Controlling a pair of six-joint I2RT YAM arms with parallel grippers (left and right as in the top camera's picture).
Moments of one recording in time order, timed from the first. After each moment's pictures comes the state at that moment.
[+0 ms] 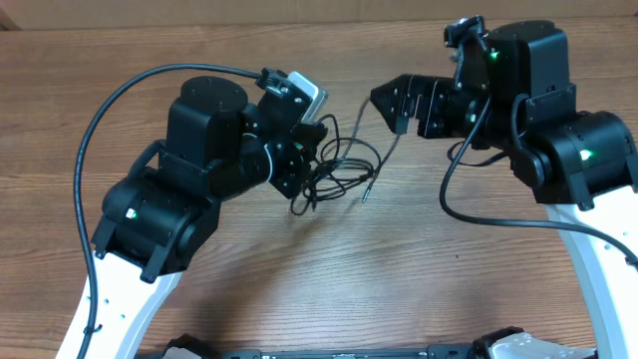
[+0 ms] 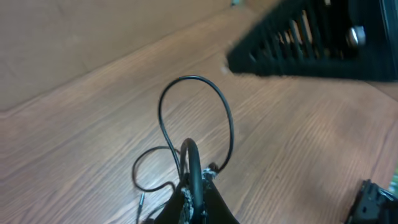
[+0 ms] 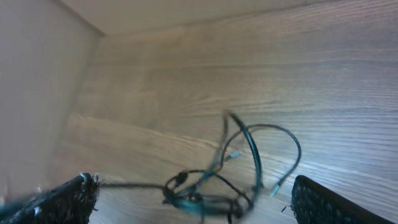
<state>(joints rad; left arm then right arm) -0.48 1.24 1.55 -0.85 0.33 0.02 0.33 1.42 1.77 -1.08 -0.32 0.35</state>
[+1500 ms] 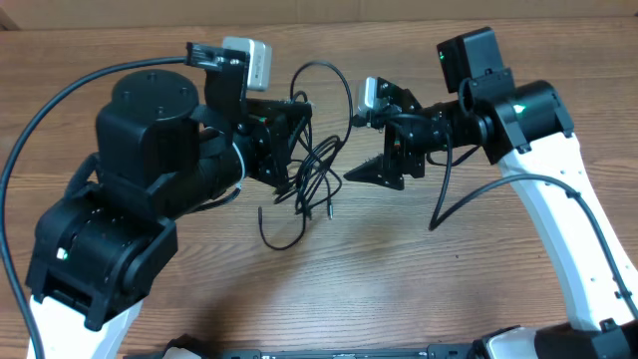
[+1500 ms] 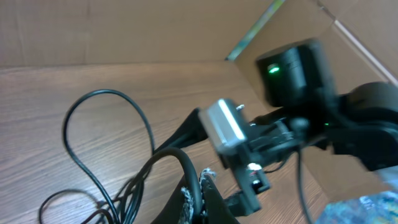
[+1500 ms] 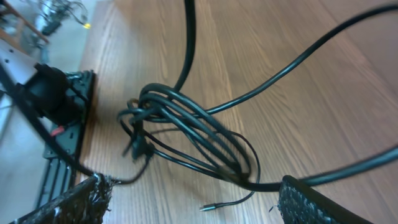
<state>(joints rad) -0.47 1.24 1.81 -0.97 0.31 -0.44 0.33 1.58 1.69 -1.16 -0.89 -0.88</state>
